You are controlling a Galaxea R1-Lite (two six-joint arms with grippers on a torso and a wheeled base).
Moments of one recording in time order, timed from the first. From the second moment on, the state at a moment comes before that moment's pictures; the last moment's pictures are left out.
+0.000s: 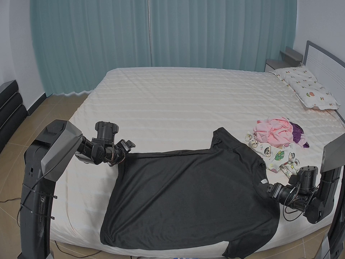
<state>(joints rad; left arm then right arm) -0.16 2.57 -1.60 -0.29 -0.05 -0.78 0.07 2.20 -0.13 -1.48 0.13 0.58</state>
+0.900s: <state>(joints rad) -0.11 2.66 -1.79 -0.29 0.05 -0.87 0.08 2.22 -0.13 -1.52 0.13 0.58</state>
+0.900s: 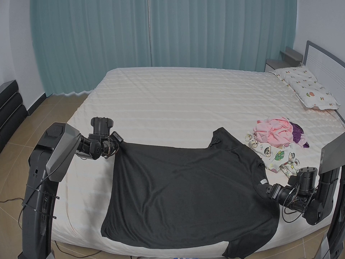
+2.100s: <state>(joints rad) -0.06 2.39 -1.29 -0.43 -0.10 -0.97 0.13 2.24 -0.09 -1.55 0.09 0.58</state>
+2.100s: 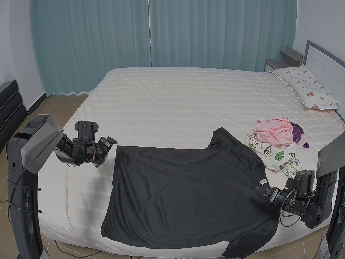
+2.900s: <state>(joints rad) -0.22 2.21 -0.40 -0.98 -0.04 -0.75 0.15 2.23 -0.09 -1.55 0.08 0.59</state>
